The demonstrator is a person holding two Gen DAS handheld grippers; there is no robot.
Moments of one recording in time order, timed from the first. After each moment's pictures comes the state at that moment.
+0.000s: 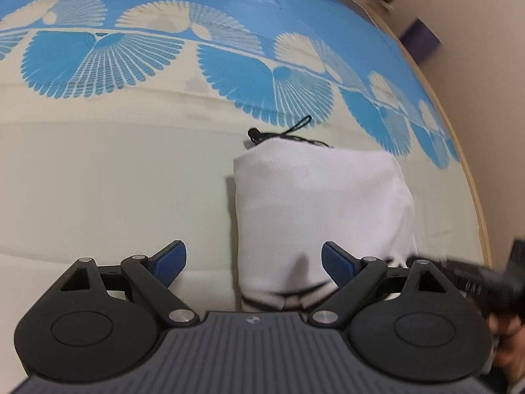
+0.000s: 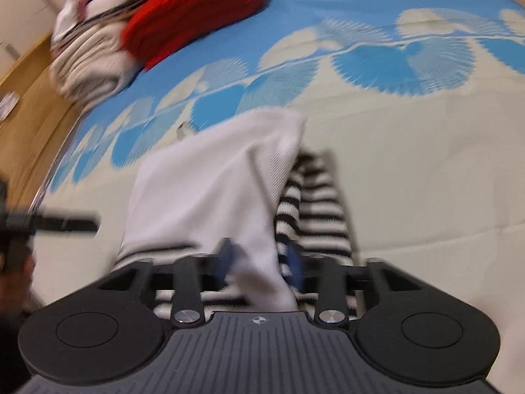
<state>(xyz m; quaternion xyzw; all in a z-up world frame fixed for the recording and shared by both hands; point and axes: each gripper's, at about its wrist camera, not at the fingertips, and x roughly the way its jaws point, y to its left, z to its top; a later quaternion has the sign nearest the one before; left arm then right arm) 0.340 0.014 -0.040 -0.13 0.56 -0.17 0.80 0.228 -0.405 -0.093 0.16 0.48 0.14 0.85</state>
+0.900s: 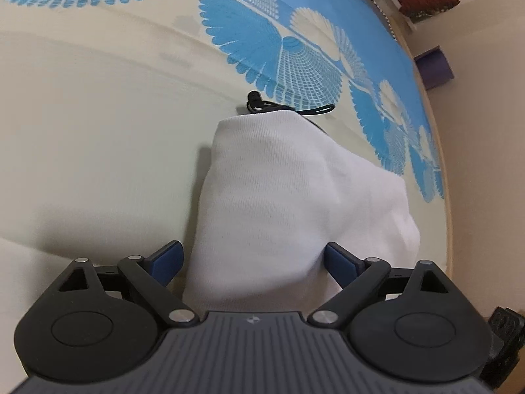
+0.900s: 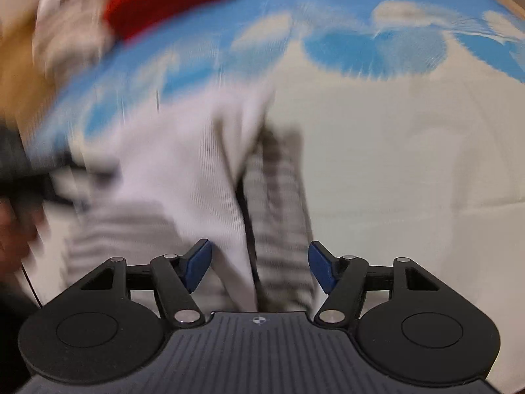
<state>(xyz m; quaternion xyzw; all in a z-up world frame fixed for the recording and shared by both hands) 0.372 -0.016 -0.112 -0.26 0.60 -0.17 0.74 0.215 -0.432 -0.092 0.15 0.49 0.09 0.85</state>
